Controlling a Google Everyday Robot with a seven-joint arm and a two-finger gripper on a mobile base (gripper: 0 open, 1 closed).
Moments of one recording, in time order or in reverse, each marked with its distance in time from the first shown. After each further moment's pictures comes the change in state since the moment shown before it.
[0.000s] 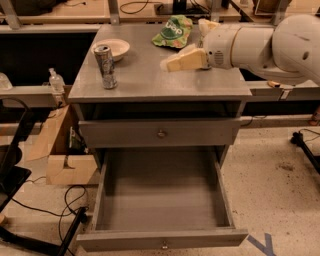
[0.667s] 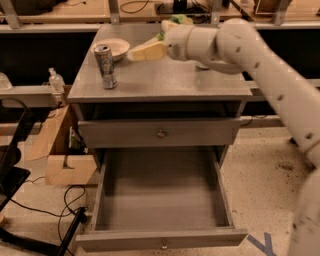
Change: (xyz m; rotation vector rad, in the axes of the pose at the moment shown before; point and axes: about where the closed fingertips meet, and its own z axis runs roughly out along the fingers) arm 0.000 -0.009 0.135 -0.118 -0.113 0.105
